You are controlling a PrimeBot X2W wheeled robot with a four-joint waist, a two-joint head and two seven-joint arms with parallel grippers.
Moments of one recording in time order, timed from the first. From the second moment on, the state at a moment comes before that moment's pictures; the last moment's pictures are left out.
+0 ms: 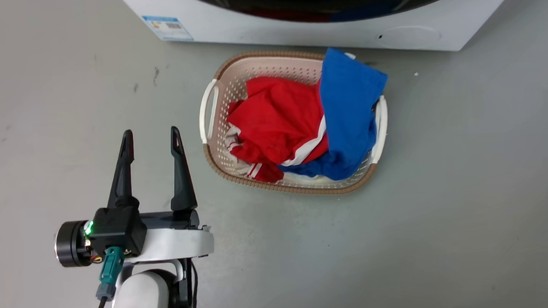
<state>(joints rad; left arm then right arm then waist) -0.20 0.05 -0.12 -0.03 -0.09 0.14 -0.26 -0.90 -0.50 -0.14 0.39 1.52 0.13 0.44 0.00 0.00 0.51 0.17</state>
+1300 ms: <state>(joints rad) -0.25 0.05 -0.15 -0.03 -0.12 0.15 -0.26 -0.93 -0.50 0.04 0.24 1.37 0.13 0.65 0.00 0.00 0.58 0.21</state>
